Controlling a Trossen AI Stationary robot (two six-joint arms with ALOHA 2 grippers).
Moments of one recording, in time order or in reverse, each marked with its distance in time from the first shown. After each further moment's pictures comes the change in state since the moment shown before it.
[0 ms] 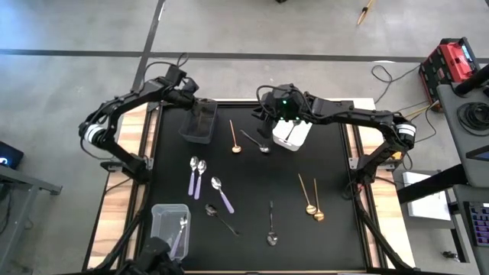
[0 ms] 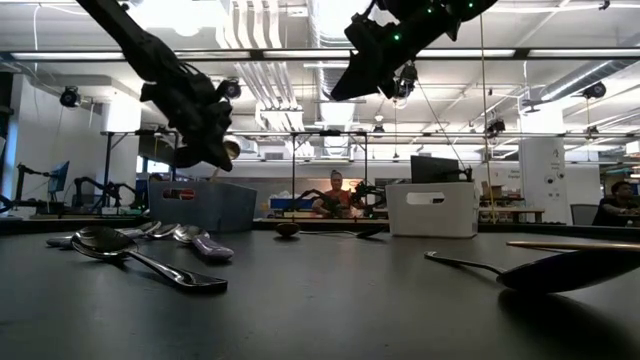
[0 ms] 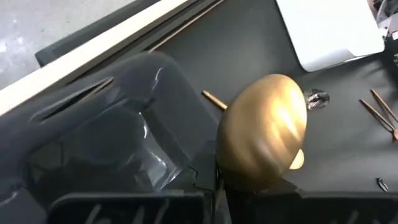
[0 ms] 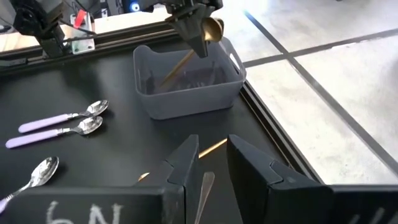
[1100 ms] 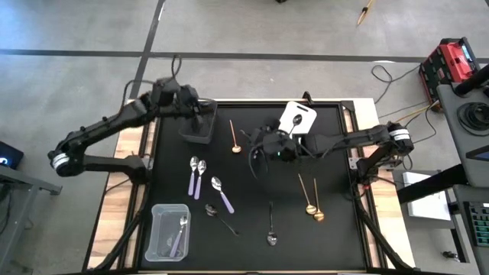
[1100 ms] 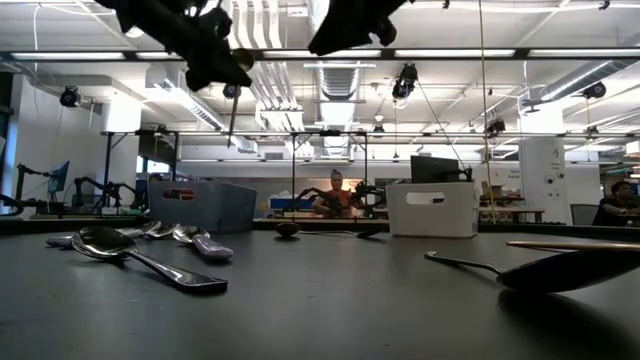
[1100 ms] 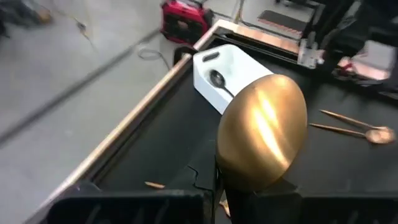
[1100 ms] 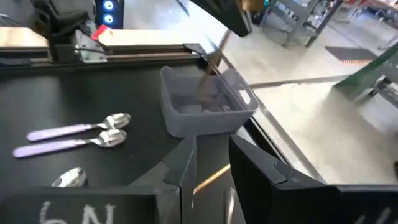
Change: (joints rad) left arm -0.380 -0.435 -0.068 0.168 -0.275 -0.030; right arm 0.429 0.049 0.063 0.012 0.565 0.034
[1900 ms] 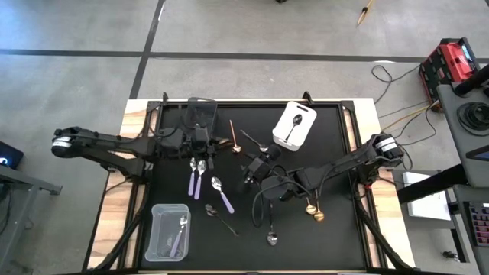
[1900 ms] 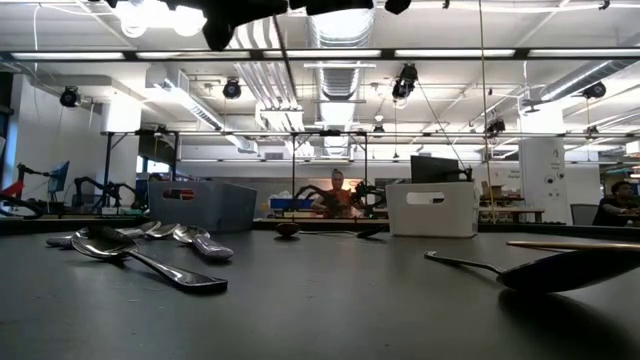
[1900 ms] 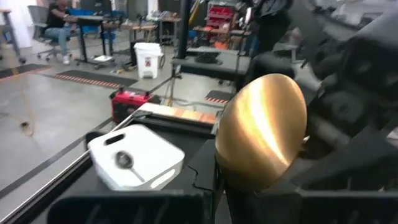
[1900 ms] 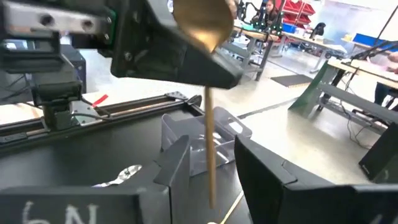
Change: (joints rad) left arm -0.688 -0.008 -0.222 0.635 -0.512 -0.124; right arm 0.274 0.155 0.001 0.347 0.500 0.070
